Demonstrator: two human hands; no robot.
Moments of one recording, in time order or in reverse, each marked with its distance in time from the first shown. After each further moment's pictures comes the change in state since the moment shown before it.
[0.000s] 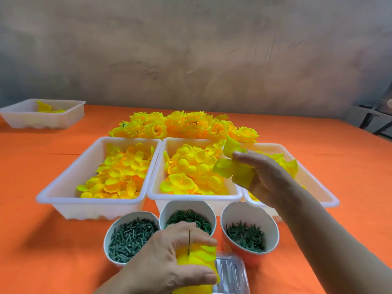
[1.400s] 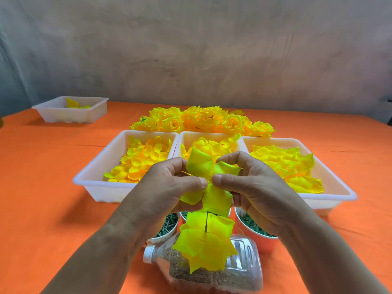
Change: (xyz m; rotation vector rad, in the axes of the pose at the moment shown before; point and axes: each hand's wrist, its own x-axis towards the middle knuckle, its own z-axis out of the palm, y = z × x) left_hand -0.003 0.073 -0.036 -0.489 0.393 -0.173; right_hand -0.077 0.008 0.080 -0.117 -0.143 -0.024
